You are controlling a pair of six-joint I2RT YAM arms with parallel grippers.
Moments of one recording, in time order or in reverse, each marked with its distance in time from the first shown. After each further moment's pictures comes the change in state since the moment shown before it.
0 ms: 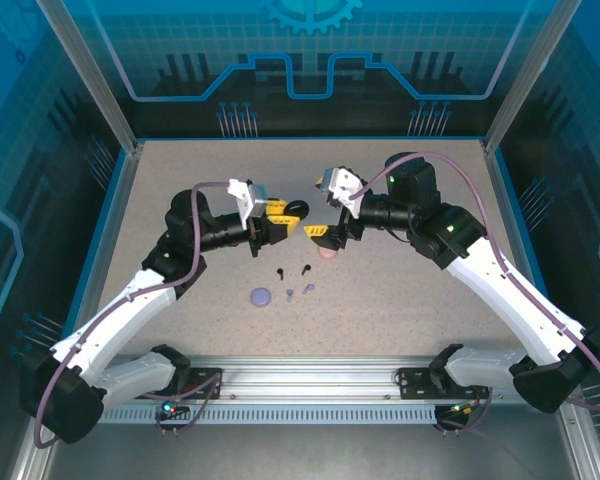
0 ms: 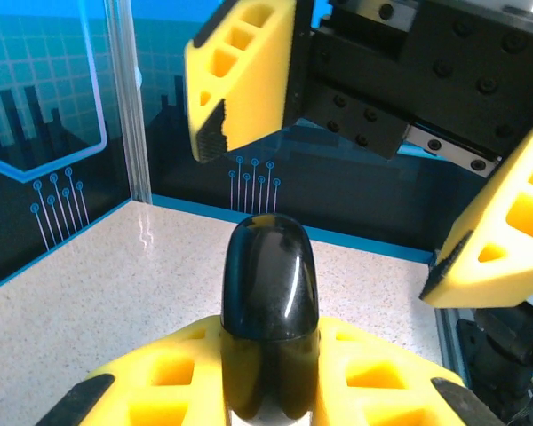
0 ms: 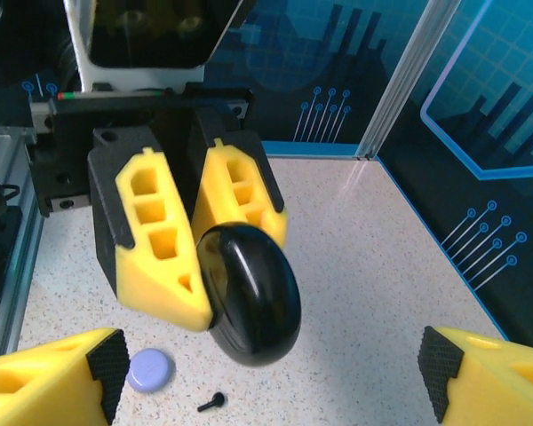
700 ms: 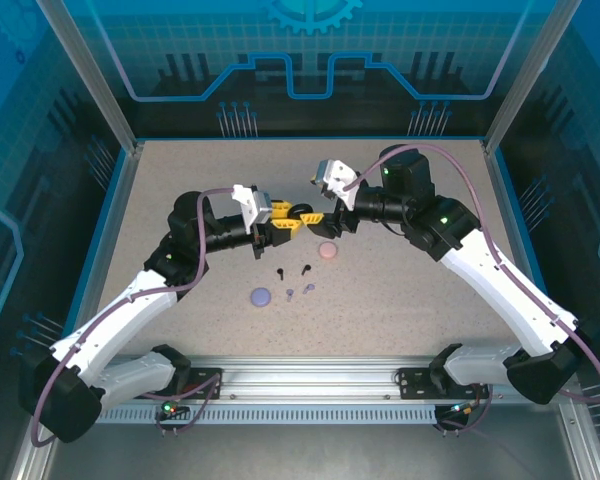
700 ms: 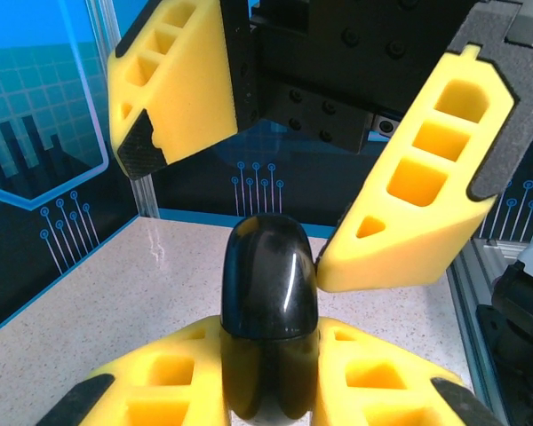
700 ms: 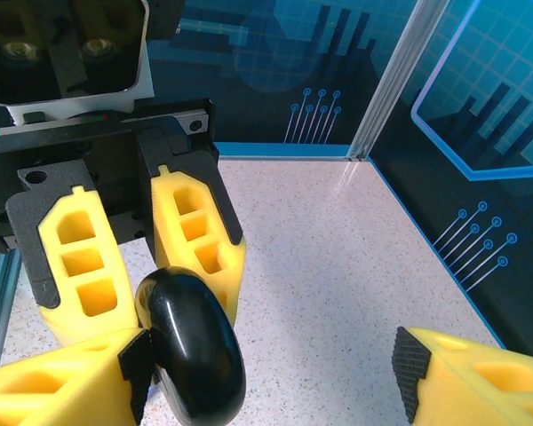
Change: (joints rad) left arm -0.026 0.000 0.000 0.006 -0.019 0.083; right arm 0.000 0.055 0.057 -0.001 0.022 0.005
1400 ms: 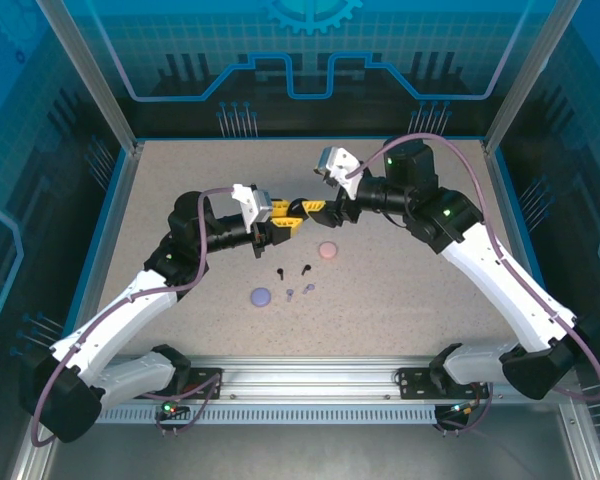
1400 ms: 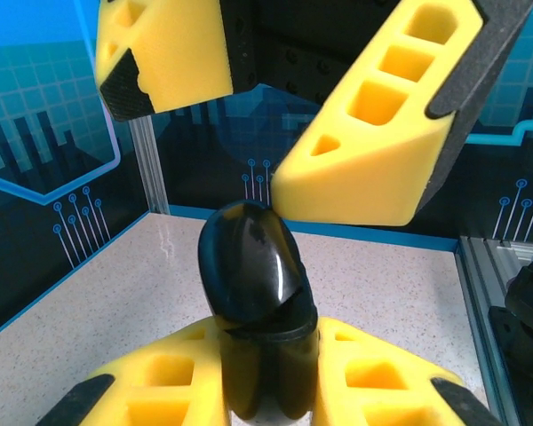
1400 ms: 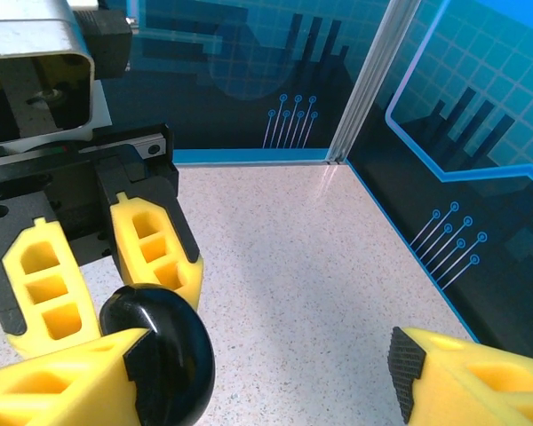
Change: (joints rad) left arm -0.001 0.000 0.000 -0.008 -0.026 0.004; right arm -0.026 0.034 0.070 -0.018 0.012 0.015
